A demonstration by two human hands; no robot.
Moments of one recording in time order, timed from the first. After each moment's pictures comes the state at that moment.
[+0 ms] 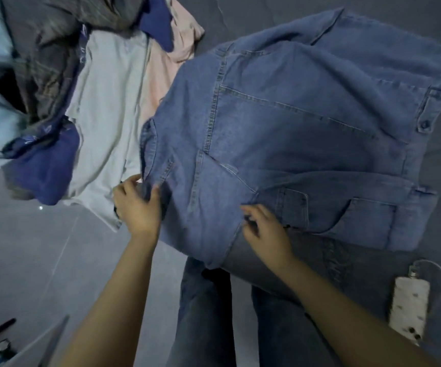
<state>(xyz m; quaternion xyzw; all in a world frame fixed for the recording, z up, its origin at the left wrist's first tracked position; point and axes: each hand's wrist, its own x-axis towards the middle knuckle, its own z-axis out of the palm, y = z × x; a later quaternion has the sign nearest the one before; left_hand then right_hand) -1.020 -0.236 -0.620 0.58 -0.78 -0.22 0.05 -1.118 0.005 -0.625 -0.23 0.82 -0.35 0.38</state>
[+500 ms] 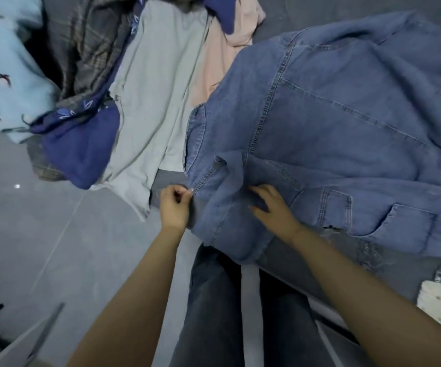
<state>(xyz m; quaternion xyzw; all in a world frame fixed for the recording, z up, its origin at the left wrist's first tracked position) -0.960 -0.282 -0.676 0.60 -0.64 -0.48 -0.02 -1.104 -0.091 -0.655 -0.22 0.78 -0.32 0.49</state>
